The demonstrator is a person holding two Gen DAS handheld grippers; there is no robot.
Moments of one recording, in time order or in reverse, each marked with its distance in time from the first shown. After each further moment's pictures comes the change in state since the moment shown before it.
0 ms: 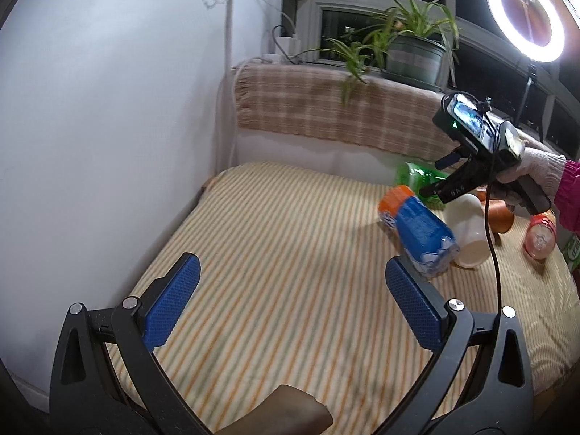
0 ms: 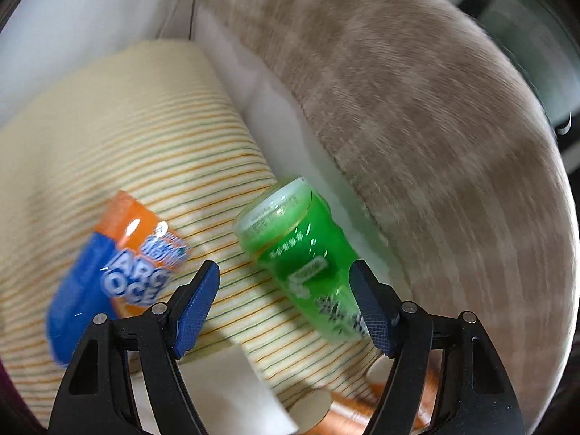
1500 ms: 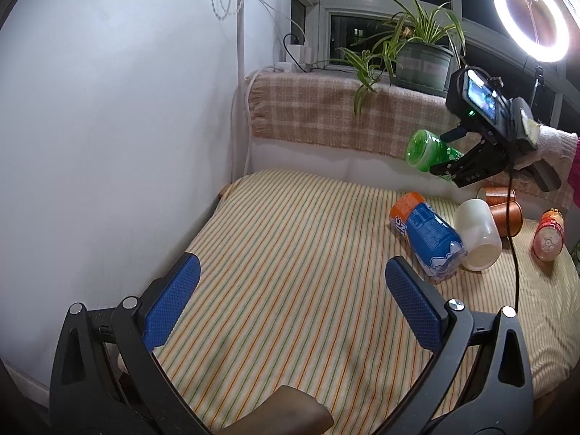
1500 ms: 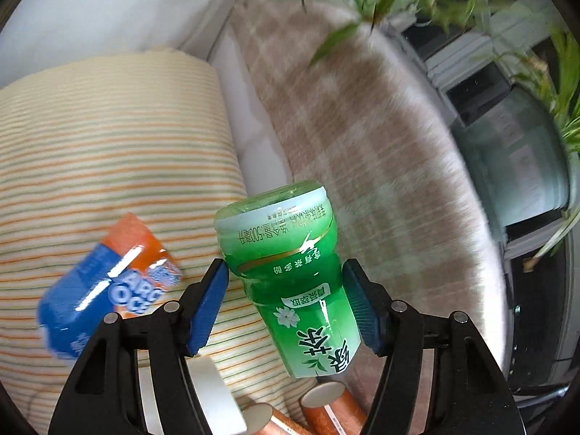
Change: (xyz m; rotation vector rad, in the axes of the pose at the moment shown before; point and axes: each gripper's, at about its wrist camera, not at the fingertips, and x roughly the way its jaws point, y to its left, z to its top) left arm -0.019 0.000 0.003 0.018 -0.030 0.057; right arm -0.014 0.047 0.018 -0.204 -0.137 -0.150
